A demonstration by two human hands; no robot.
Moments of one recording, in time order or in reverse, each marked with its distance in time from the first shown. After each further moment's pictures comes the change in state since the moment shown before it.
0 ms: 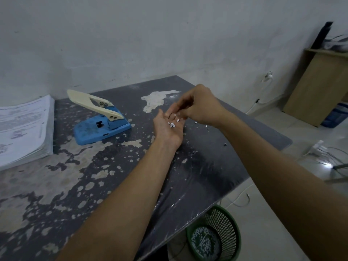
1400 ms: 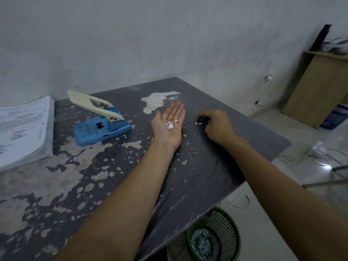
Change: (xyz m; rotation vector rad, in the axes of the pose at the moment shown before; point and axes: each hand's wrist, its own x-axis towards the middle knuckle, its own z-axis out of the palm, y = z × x) left_hand 0.003 0.004 -0.003 -0.125 -0.017 -0.016; right_hand -0.015 0.091 0.016 -0.316 0.179 0.185
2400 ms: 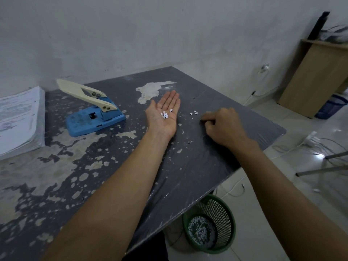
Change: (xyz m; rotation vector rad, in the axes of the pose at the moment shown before) left_hand 0.002 0.000 -0.001 0.012 -0.012 0.003; right_hand -0.050 0.001 -0.016 -0.208 0.135 -0.179
